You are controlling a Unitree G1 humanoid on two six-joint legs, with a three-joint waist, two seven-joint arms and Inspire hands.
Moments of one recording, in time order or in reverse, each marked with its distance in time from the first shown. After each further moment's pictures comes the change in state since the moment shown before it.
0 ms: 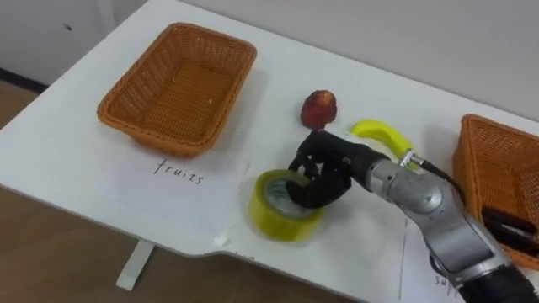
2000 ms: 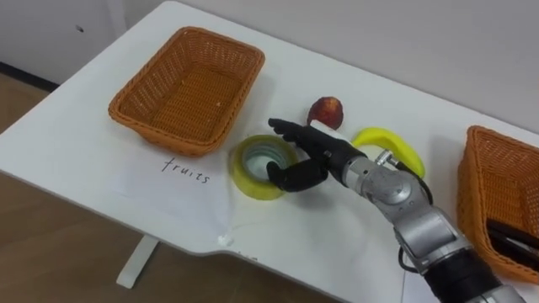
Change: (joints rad) left arm 0.037 -0.020 -0.041 -0.092 0.042 0.050 -0.032; right arm -0.124 0.148 0.098 0.274 0.070 0.001 -0.077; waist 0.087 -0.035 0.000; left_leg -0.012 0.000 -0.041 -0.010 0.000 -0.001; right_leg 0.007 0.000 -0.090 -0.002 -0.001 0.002
